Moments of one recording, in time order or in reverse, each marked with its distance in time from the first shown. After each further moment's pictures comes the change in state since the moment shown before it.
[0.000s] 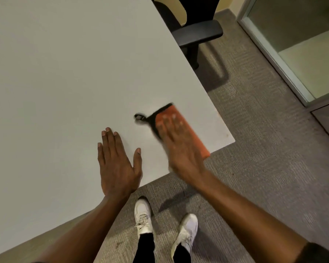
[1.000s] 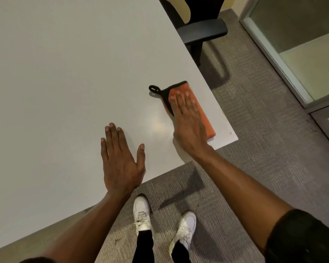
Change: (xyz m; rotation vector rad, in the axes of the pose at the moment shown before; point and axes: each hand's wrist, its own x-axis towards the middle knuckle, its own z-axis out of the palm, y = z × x) left_hand -0.001 0.000 -0.003 0.003 -0.010 -0.012; right_hand 0.055 0.020 -0.005 -0.022 0.076 0.183
